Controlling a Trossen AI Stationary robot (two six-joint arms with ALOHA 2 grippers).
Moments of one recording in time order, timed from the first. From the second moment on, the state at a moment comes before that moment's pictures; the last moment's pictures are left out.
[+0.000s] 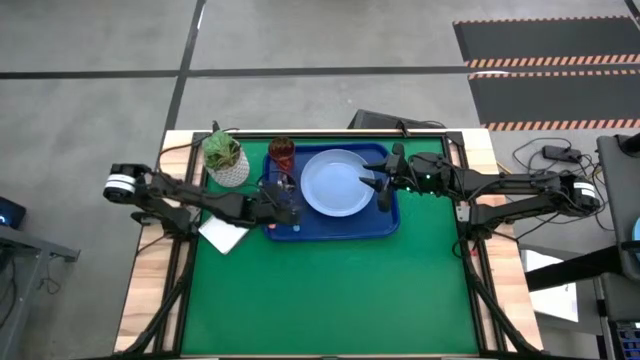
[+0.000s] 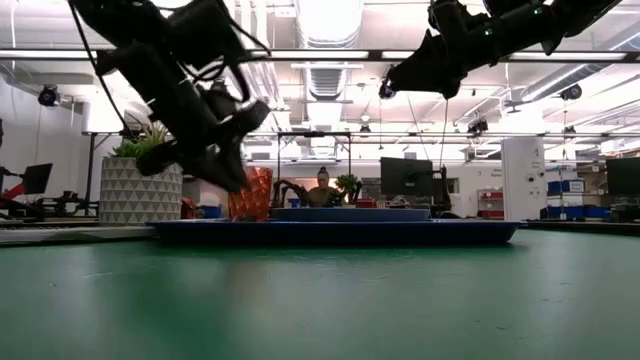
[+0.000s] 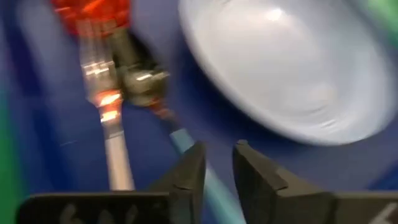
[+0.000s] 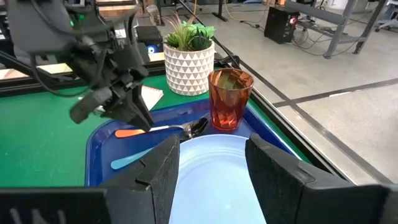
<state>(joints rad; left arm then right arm) -0.04 1.46 0.72 -0.19 -0.58 -1.12 -0.23 1.09 0.65 0.18 0.06 0.00</state>
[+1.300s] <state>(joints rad) 0.04 1.65 0.76 -0.35 -0.69 -1.16 -0.23 1.09 0.65 0.18 0.05 0.00</state>
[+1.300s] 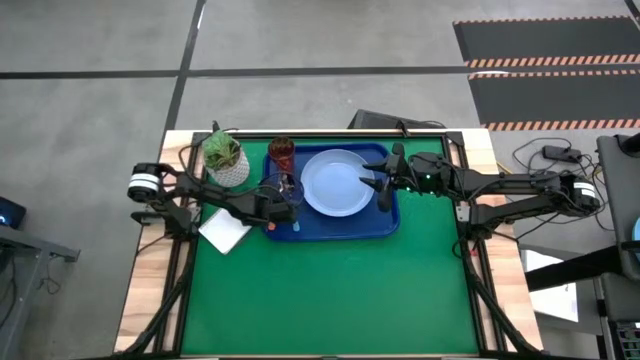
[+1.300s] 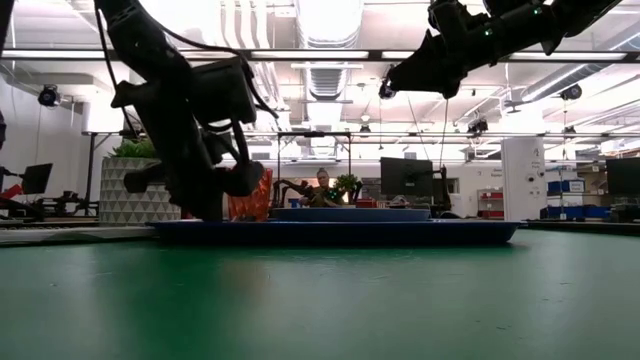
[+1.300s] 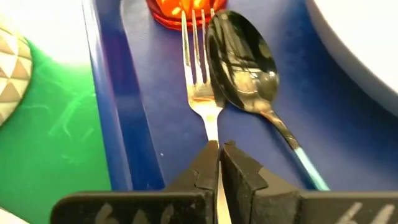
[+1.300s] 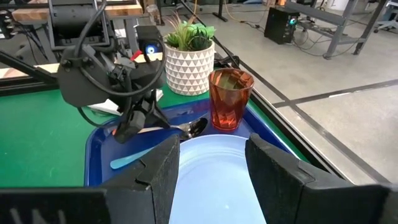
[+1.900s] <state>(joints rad) -0.01 1.52 0.76 -0.51 -0.35 -1.15 -0.23 1.09 0.65 0.18 0.05 -0.02</state>
